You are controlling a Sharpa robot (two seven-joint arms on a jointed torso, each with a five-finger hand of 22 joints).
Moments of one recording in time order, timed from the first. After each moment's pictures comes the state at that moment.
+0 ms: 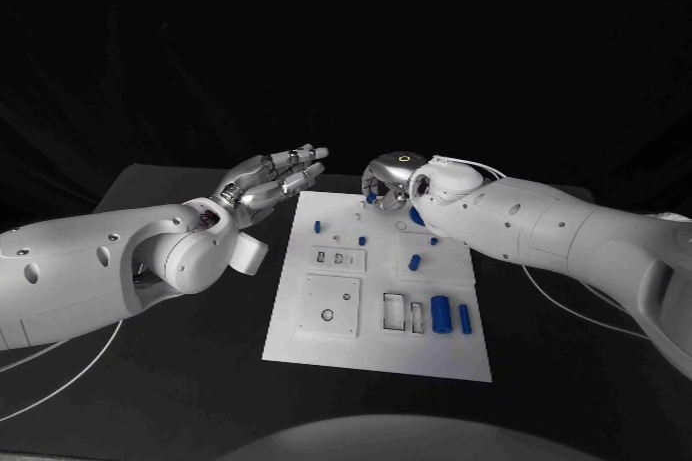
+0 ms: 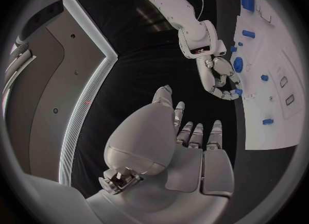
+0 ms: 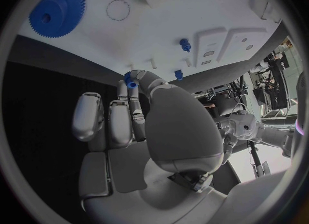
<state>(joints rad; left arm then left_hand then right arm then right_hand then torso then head) 1.32 -0.92 -0.23 1.64 -0.08 -0.20 0.42 1.53 0.20 -0.22 0.28 0.49 0.50 0.09 0.16 0.06 0.03 0.05 0.00 0.01 0.01 0.06 0.02 0.01 0.16 0.04 0.25 0.04 0.03 1.26 -0.28 -0.19 0.80 -1.57 -0.26 0.03 1.39 -0.07 0.34 0.03 0.49 0.93 0.07 0.29 0.60 0.88 0.05 0.49 0.44 1.41 -0.06 1.40 1.15 0.11 1.30 0.05 1.33 1.20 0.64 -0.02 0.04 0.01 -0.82</state>
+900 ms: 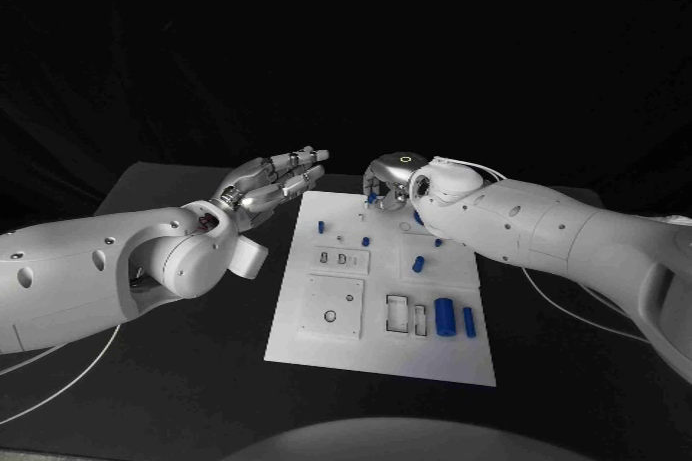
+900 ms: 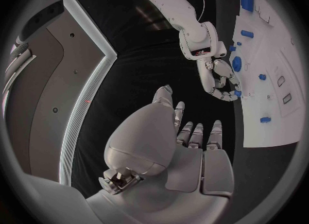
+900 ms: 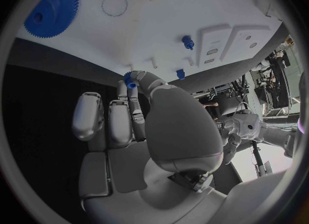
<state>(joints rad) 1.32 -0.94 -0.23 1.67 -0.08 -0.21 0.42 1.53 0.20 -0.22 0.28 0.49 0.49 0.09 0.16 0.06 0.03 0.05 0.00 0.01 0.01 0.06 0.02 0.01 0.16 0.04 0.25 0.04 0.03 1.26 -0.27 -0.19 0.80 -1.57 -0.26 0.01 1.39 -0.07 0.34 0.03 0.48 0.91 0.09 0.27 0.60 0.88 0.05 0.47 0.44 1.41 -0.06 1.40 1.14 0.11 1.30 0.05 1.33 1.21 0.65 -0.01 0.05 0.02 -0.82</state>
